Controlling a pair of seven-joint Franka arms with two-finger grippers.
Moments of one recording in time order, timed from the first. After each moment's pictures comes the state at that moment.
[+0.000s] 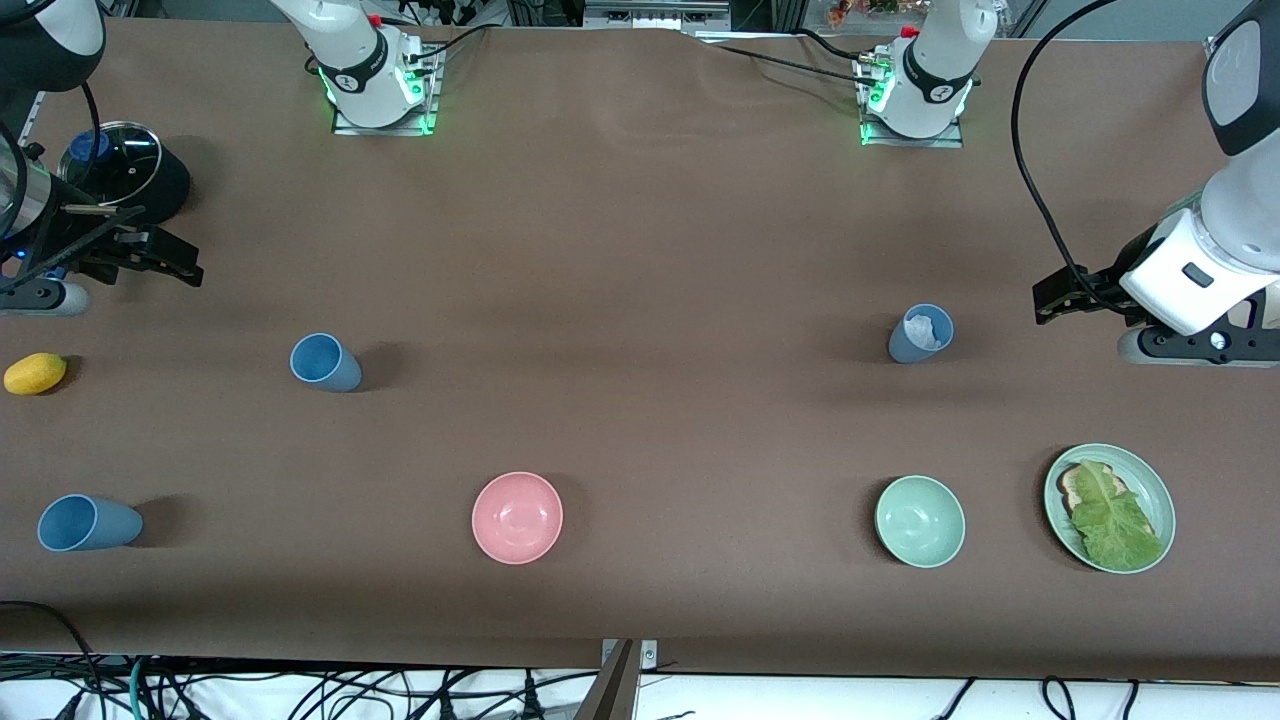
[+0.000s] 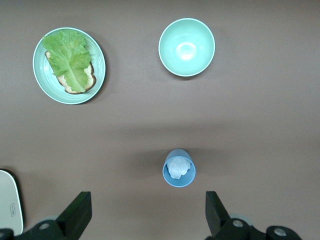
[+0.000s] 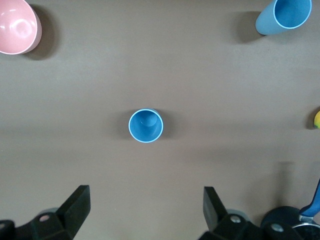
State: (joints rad) left arm -0.04 0.21 -0.06 -1.43 0.06 1.57 -0.07; right arm -0.11 0.09 0.14 -1.58 -0.03 1.63 0.04
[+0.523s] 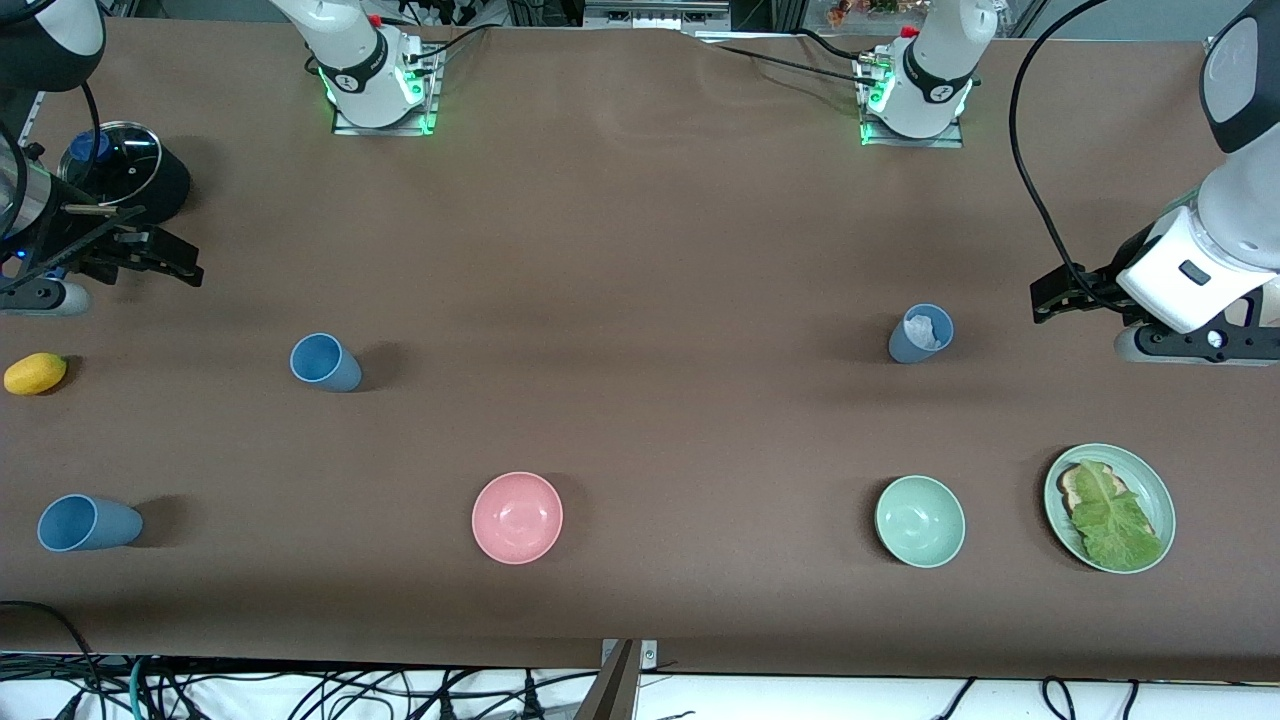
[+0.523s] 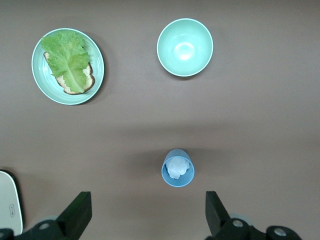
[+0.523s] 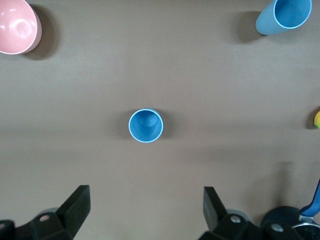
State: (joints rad) left arm -0.04 0.21 -0.06 -1.43 0.06 1.57 -0.07; right arm -0.11 0.09 0.14 -1.58 -0.03 1.63 0.04
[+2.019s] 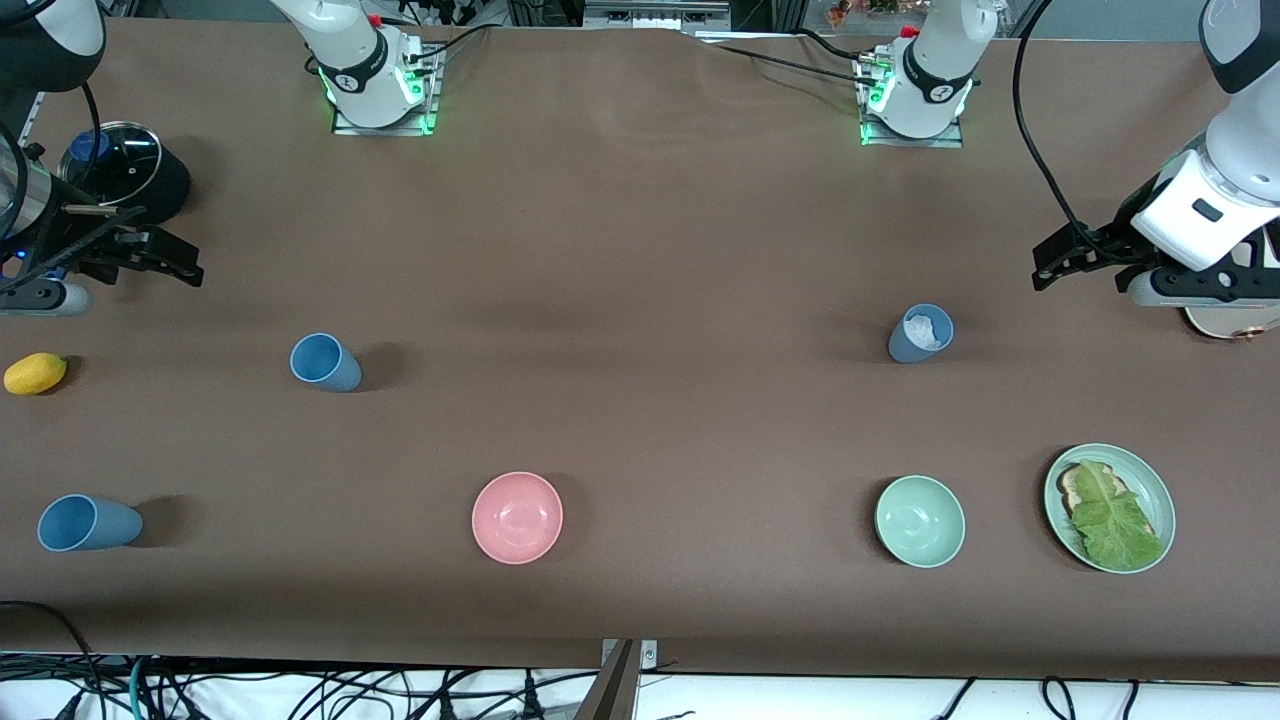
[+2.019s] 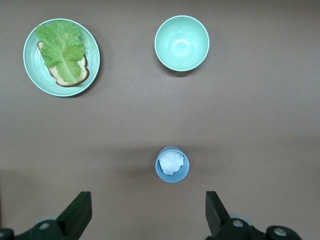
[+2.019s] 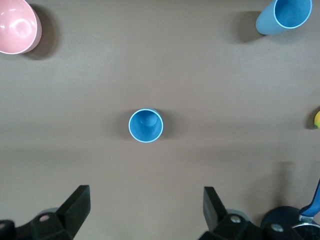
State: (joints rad) left arm 0.00 -0.01 -0.05 -1.74 -0.01 1.74 -0.06; right arm -0.11 0.09 0.14 -1.58 -0.03 1.63 0.04
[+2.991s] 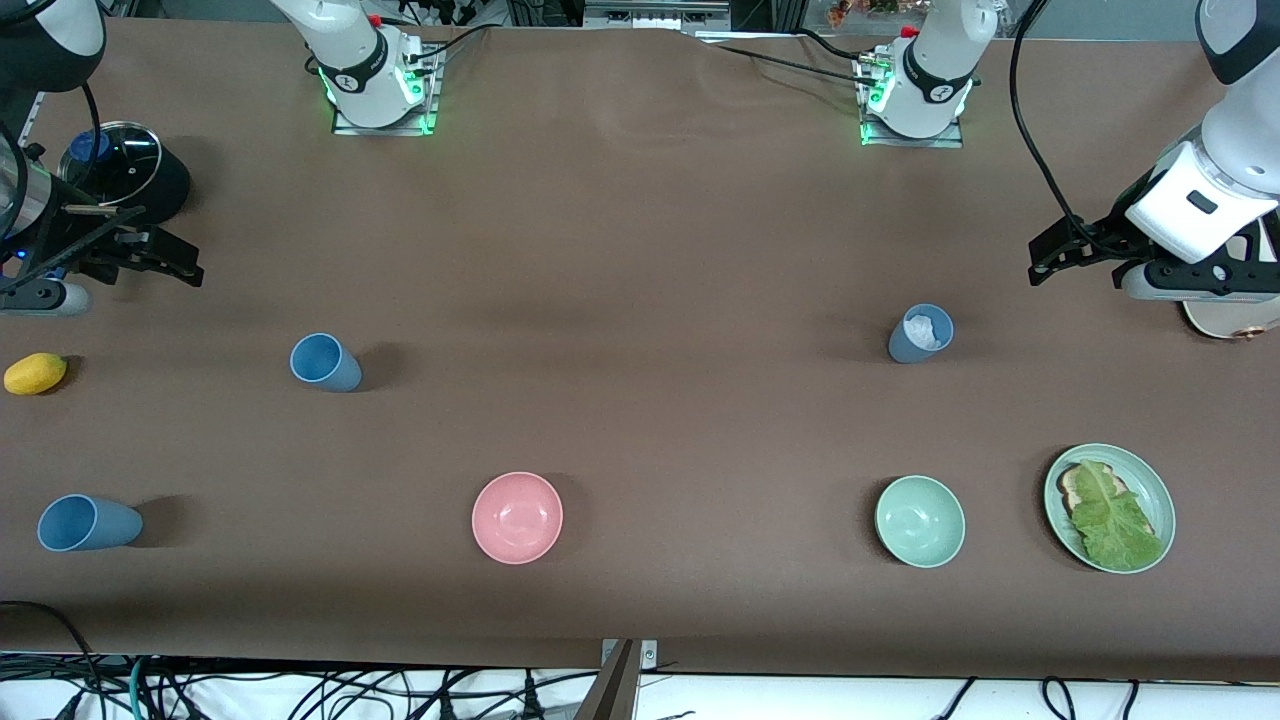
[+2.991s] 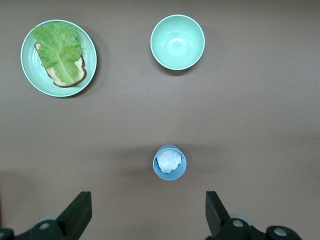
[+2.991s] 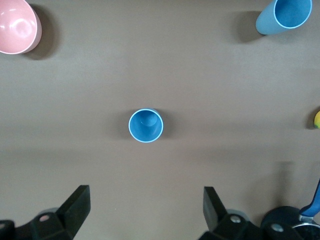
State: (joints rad) left arm 0.00 -0.02 -0.06 -1.74 -0.01 1.73 -0.06; right arm -0.11 0.09 0.14 -1.58 -0.03 1.63 0.04
